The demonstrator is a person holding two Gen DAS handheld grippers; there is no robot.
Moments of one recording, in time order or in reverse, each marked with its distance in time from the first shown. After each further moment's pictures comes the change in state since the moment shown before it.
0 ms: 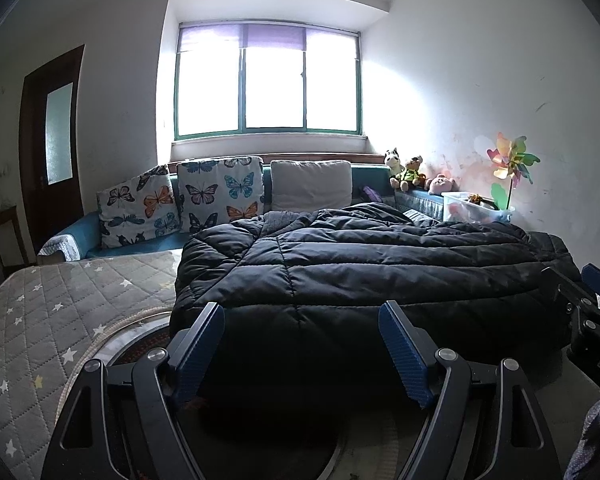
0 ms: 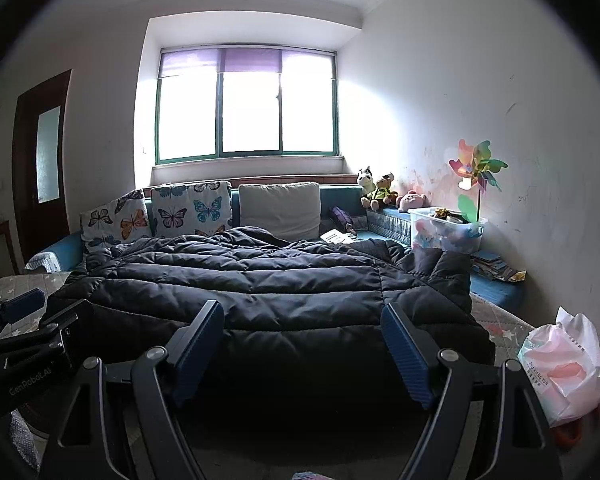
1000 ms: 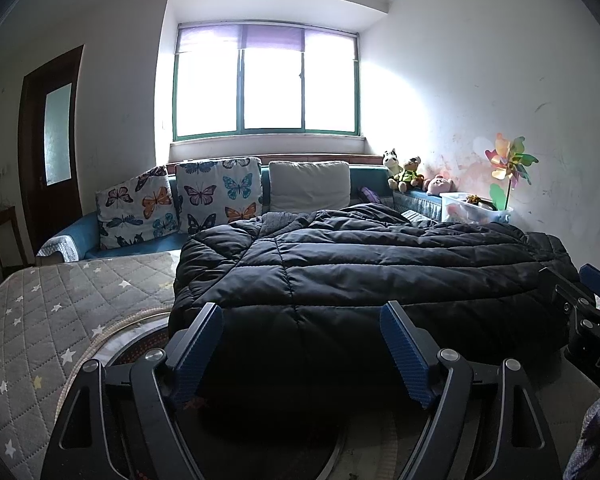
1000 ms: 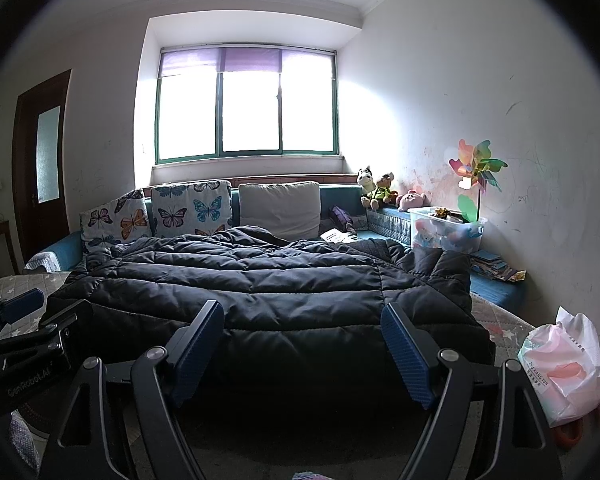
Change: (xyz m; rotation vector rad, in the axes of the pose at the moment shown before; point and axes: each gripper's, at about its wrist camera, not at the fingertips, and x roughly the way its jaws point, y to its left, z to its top) left arm -0.001 -0.004 -0.004 0.005 -0.007 -0.004; right arm 0.001 0.000 0.000 0.000 0.002 0.000
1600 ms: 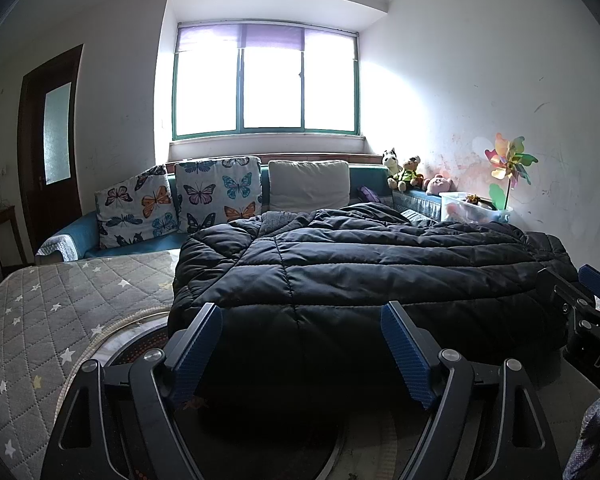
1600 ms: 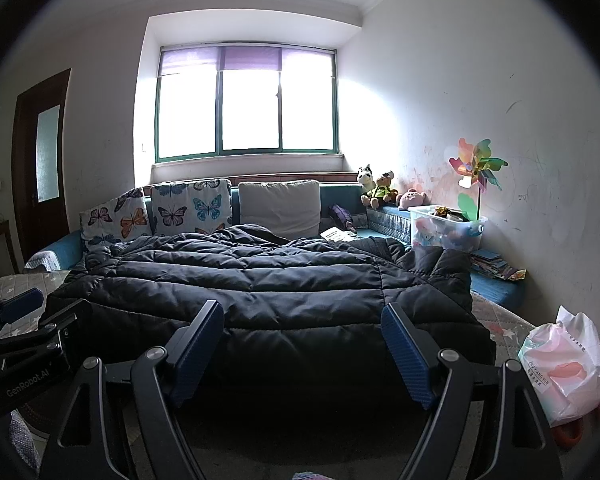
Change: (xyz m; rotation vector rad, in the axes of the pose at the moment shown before) left arm 0.000 -0.001 0.000 -0.001 0.000 0.000; right arm 0.000 0.000 0.000 0.000 0.002 0.000
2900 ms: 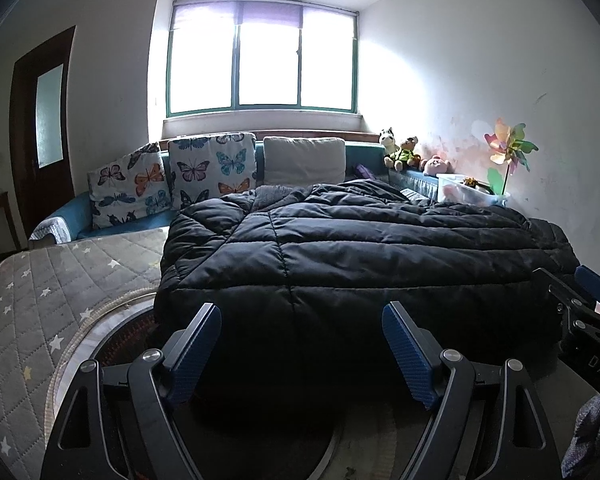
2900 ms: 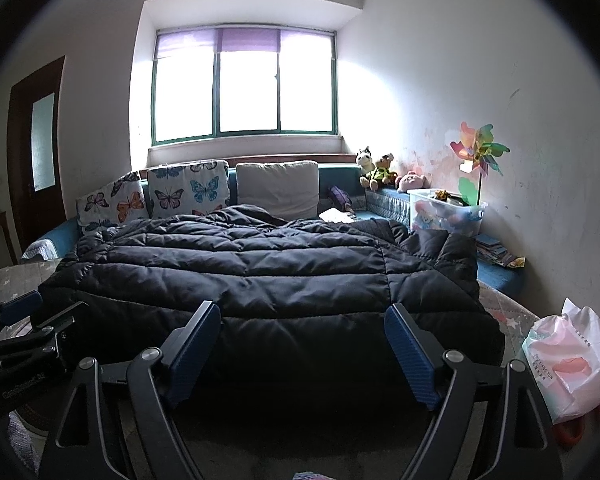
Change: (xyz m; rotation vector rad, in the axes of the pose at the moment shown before) left arm 0.021 0.005 -0.005 -0.014 0.101 -0.028; right arm 0.014 0.003 -0.004 -0.003 0.086 -0.008
